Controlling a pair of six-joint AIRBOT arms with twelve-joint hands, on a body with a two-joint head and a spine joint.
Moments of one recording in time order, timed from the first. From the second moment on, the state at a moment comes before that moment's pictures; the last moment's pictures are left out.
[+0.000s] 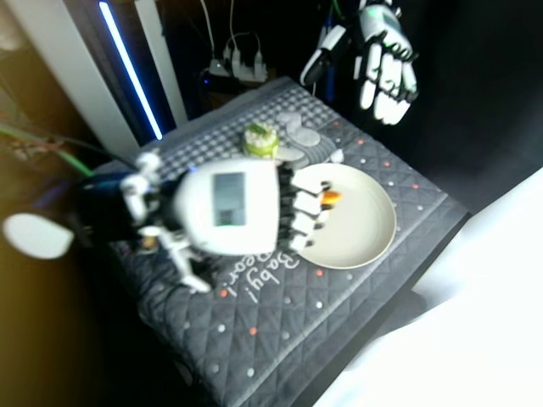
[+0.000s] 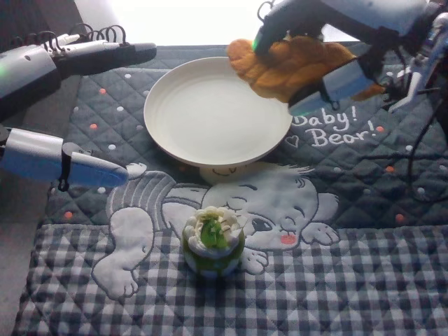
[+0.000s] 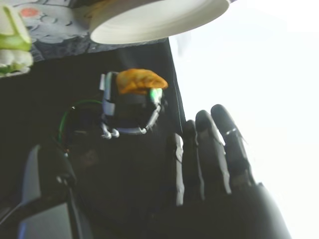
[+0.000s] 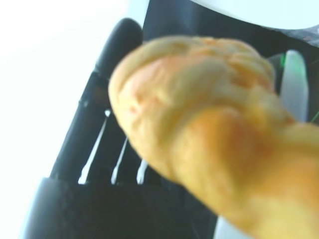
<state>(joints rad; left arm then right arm) 0.73 -0.88 1.21 0.21 -1.01 0.50 -0.22 -1.33 1.63 -0.34 0.81 -0.32</state>
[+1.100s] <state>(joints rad) 0.71 -0.89 1.21 0.21 -1.08 0.45 -0.21 -1.57 1.80 -0.28 0.66 -0.32</state>
